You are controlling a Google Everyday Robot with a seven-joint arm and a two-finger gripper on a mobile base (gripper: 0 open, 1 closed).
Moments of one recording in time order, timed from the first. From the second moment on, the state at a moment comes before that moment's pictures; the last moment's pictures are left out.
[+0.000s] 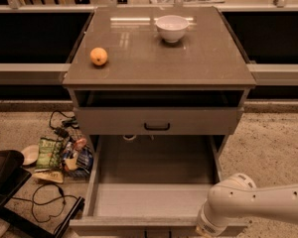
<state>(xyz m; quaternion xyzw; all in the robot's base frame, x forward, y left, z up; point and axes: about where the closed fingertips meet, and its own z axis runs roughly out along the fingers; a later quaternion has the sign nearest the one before) 0.336 -0.177 0.426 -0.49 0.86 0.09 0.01</state>
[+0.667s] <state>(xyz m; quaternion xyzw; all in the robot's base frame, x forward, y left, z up) 0.337 -0.176 0.426 -0.49 0.86 0.09 0.01</state>
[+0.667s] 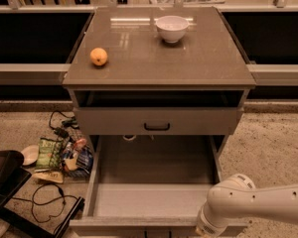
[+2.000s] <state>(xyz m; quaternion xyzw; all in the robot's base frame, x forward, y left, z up) 0.340 -0.175 0.426 -0.49 0.86 0.09 0.01</state>
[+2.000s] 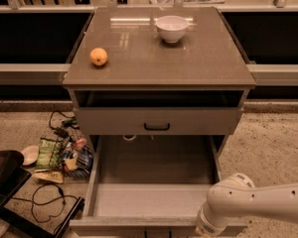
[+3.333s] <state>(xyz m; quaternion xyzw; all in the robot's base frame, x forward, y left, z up) 0.340 -0.175 0.426 -0.49 0.86 0.09 0.01</state>
